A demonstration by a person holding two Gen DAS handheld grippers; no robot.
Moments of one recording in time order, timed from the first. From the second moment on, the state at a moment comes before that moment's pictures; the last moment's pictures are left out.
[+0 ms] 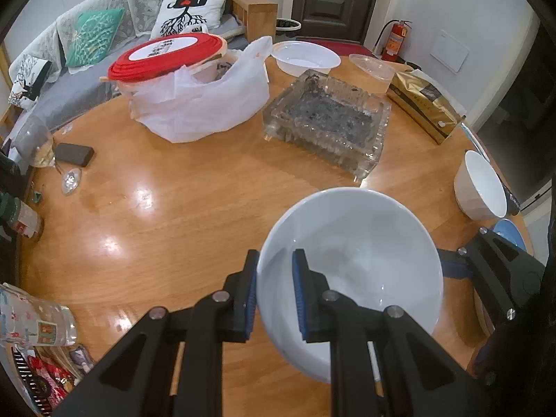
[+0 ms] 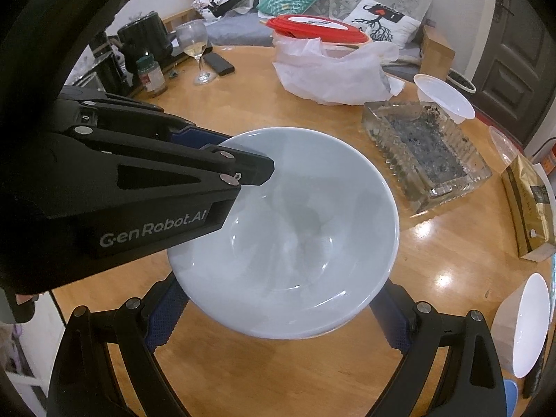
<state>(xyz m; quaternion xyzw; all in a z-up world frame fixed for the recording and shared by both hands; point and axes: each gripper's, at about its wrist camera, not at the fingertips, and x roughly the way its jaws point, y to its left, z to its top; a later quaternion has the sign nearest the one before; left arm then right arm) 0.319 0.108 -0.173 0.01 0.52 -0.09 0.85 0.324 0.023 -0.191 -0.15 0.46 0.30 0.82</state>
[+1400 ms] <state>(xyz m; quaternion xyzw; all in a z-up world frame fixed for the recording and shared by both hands) 0.321 0.099 -0.189 0.03 0.54 -0.08 0.84 0.316 0.010 -0.191 -0.16 0.46 0.31 0.82</state>
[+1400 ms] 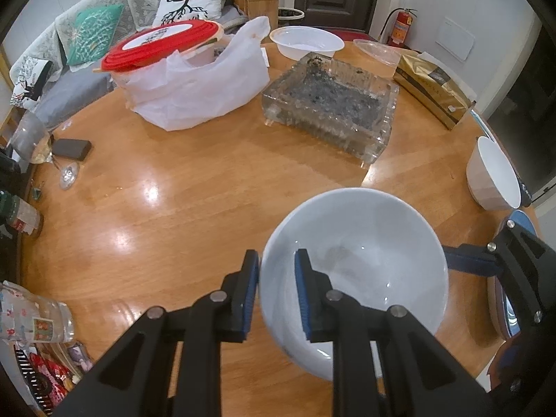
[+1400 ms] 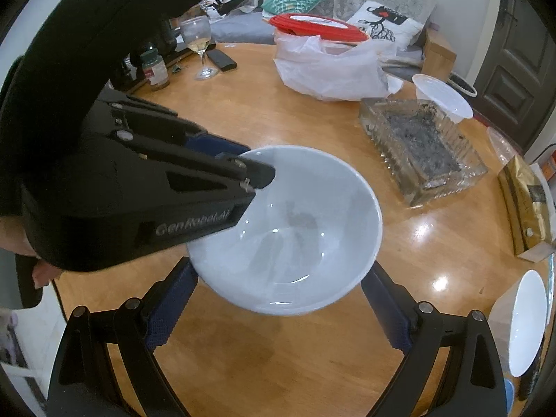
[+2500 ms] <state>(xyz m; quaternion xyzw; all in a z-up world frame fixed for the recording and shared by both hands) 0.340 -0.087 -0.124 0.06 0.49 -0.14 0.86 0.289 -0.209 -0.142 -0.16 0.34 0.19 0.91</state>
